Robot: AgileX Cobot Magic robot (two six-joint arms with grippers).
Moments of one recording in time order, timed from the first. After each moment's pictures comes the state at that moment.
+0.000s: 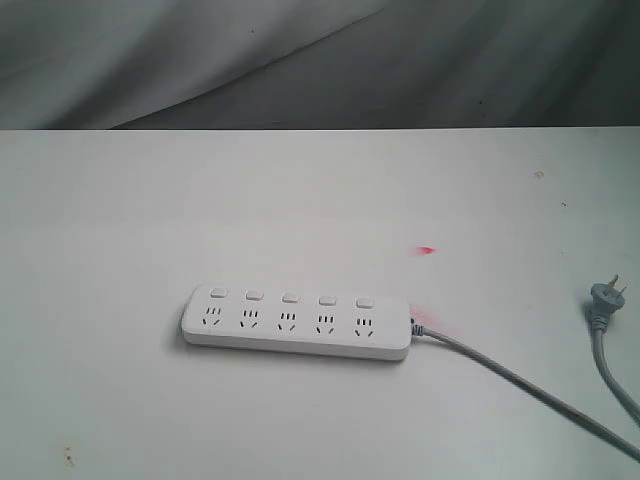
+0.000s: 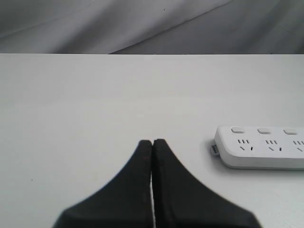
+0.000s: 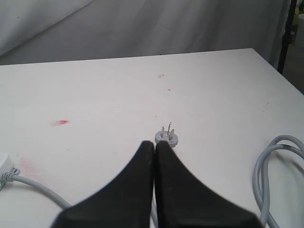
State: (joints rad) left arm 0.01 0.00 0.00 -0.06 0.36 0.01; right arm -0.08 0.01 0.00 0.04 0.35 0.01
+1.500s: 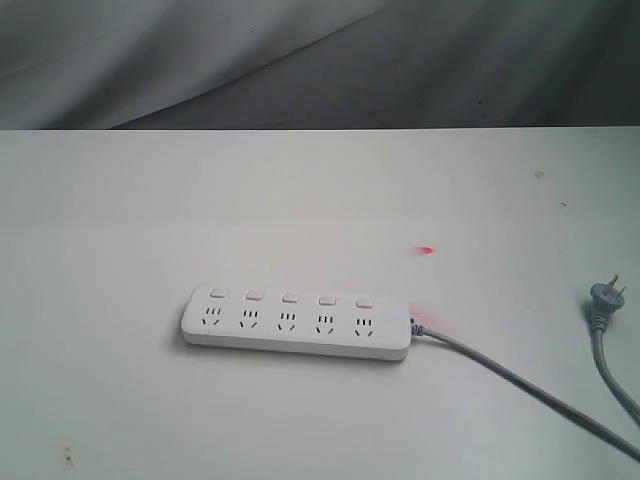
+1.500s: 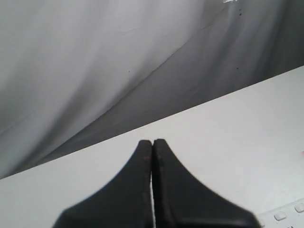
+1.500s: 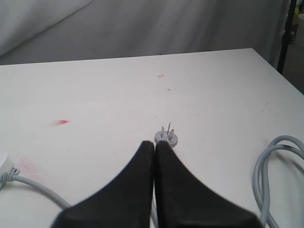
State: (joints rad) left arm 0.09 0.82 -0.92 -0.51 0.56 0.71; right arm -0.08 0.01 0.00 0.04 0.35 0.01
